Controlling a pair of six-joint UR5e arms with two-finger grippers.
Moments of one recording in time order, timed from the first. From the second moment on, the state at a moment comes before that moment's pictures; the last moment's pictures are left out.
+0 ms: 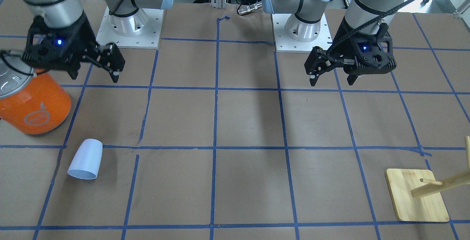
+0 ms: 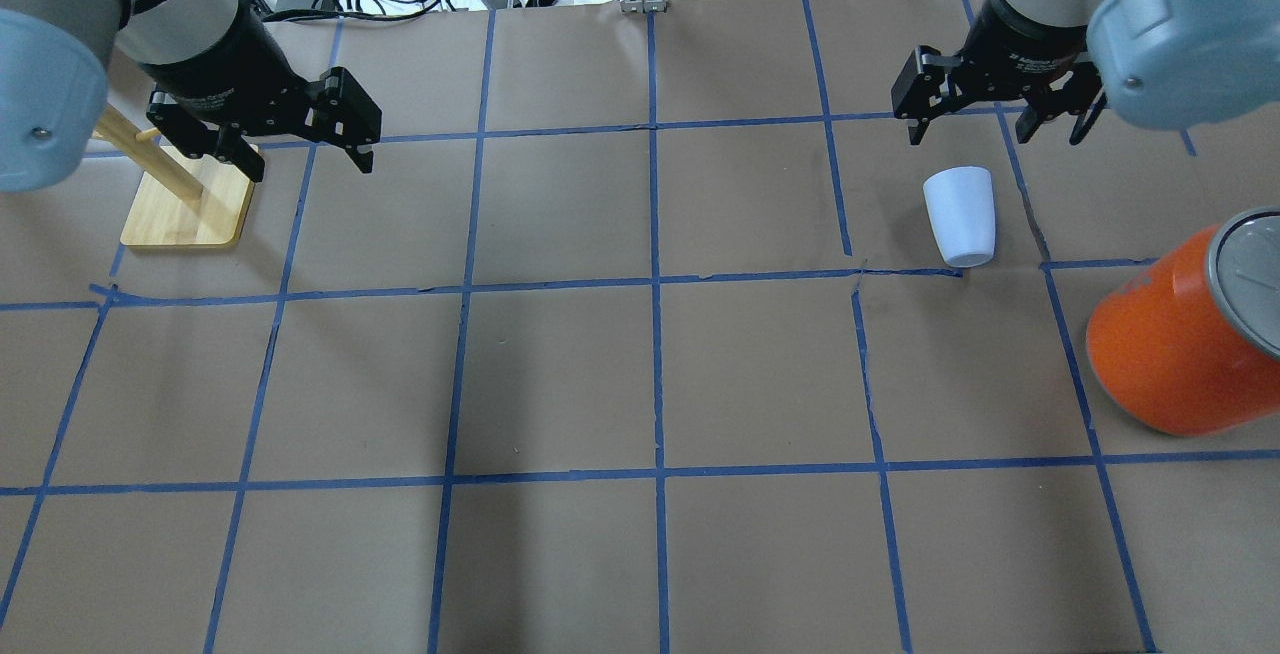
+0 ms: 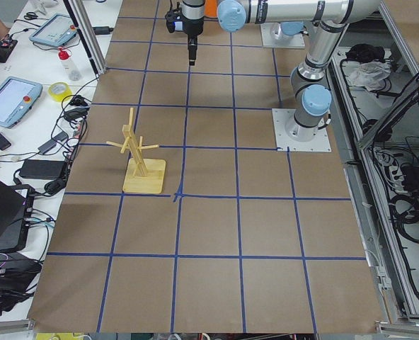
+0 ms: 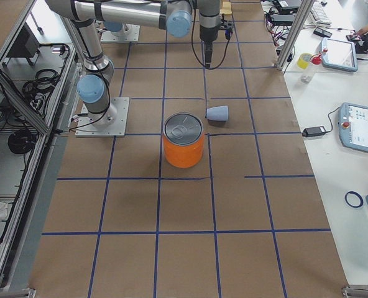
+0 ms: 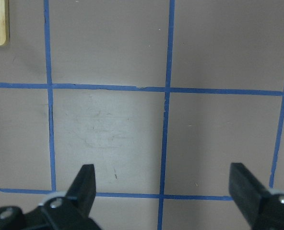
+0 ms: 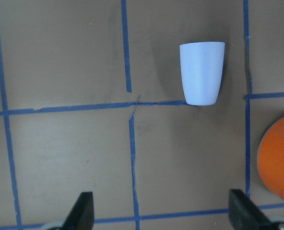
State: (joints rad) left arm -1.52 -1.57 -1.61 -1.47 1.58 0.00; right arm 1.49 -1.43 1.63 -1.86 -1.61 0.00
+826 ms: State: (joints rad) left arm -1.52 -1.57 -1.63 -1.46 1.58 0.00; right arm 1.39 -1.13 1.65 -2.10 -1.60 -0.05
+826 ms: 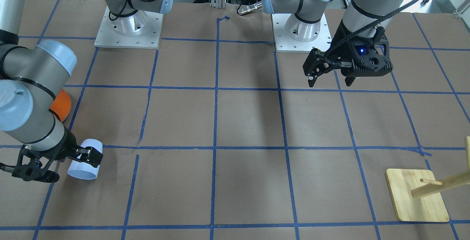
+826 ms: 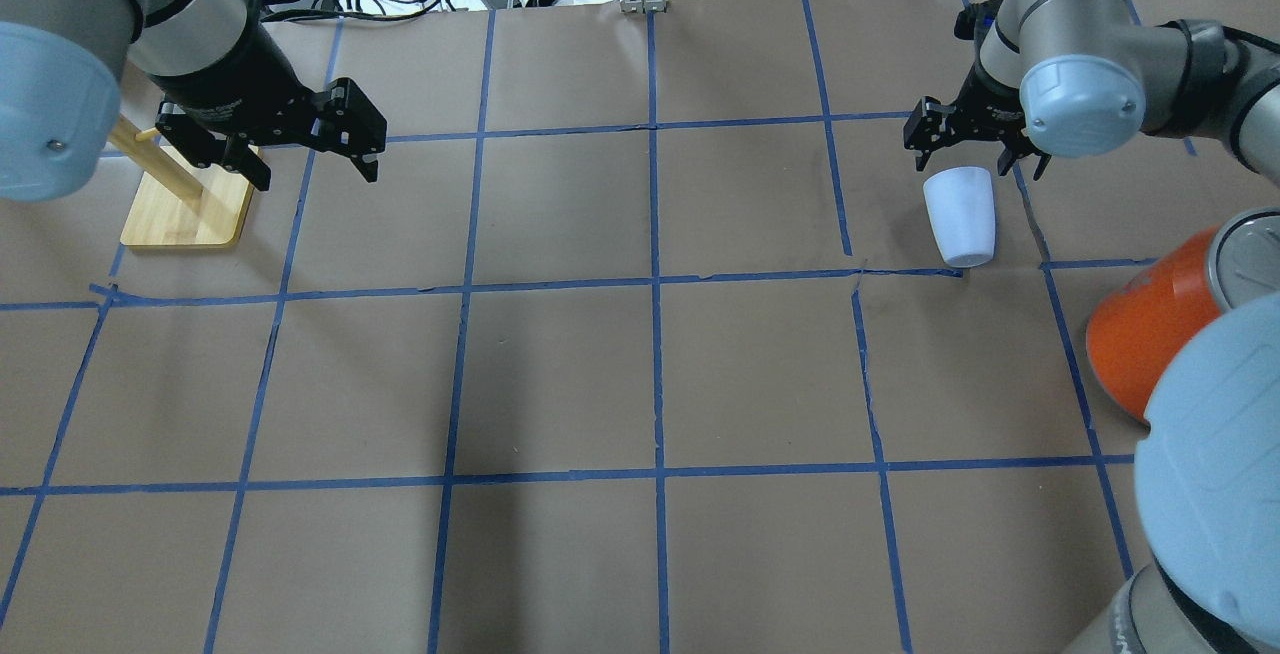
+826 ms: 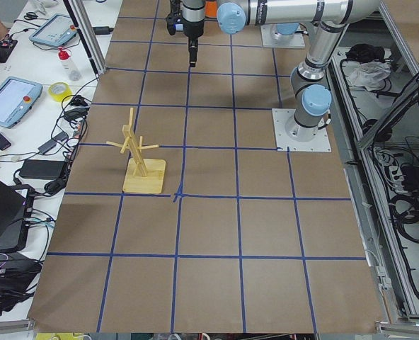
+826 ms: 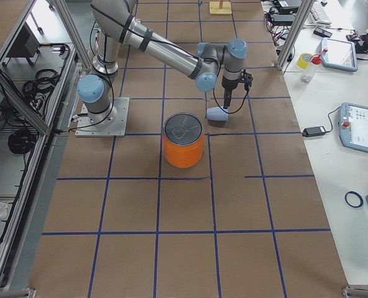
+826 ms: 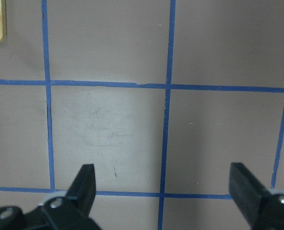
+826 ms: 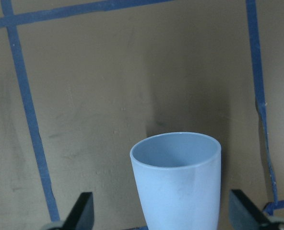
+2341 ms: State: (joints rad) left arm -1.52 -1.56 -1.64 -1.45 1.58 0.00; right arm 1.38 -1.09 1.69 -2.24 -1.59 -0.35
